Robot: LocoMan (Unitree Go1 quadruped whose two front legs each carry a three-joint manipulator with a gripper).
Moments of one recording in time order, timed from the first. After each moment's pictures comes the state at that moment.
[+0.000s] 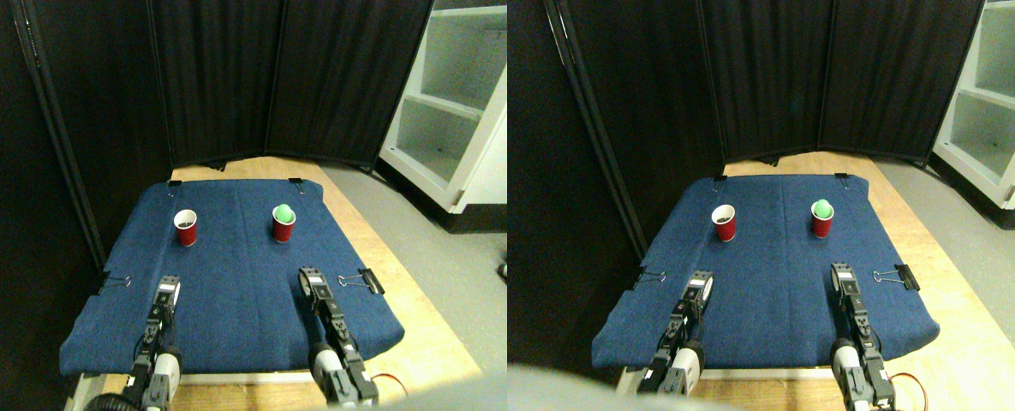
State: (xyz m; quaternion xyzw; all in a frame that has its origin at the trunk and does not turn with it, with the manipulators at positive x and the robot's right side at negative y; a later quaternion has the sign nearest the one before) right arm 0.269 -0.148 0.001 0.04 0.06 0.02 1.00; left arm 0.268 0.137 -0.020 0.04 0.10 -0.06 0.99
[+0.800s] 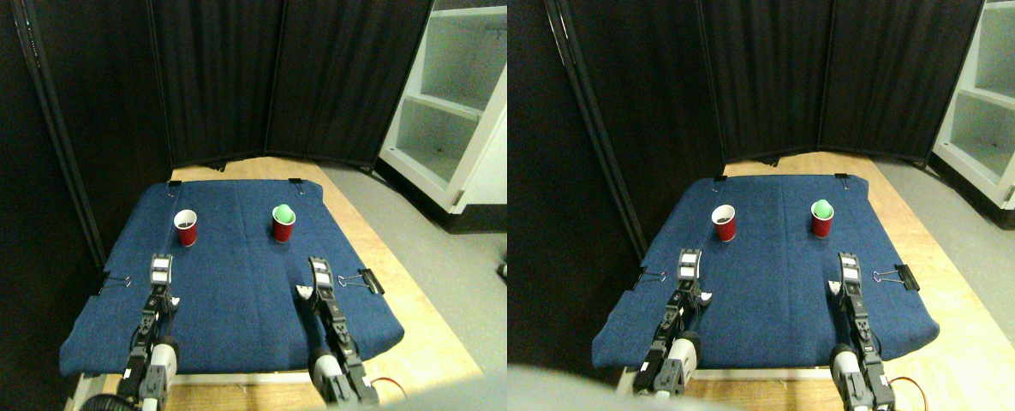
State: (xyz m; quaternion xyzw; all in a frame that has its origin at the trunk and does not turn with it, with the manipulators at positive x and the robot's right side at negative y) right arm 0.268 -0.144 0.014 0.14 0.01 0.04 0.99; left arm 0.274 0.138 0.002 -0.04 0.07 -0.05 1.00
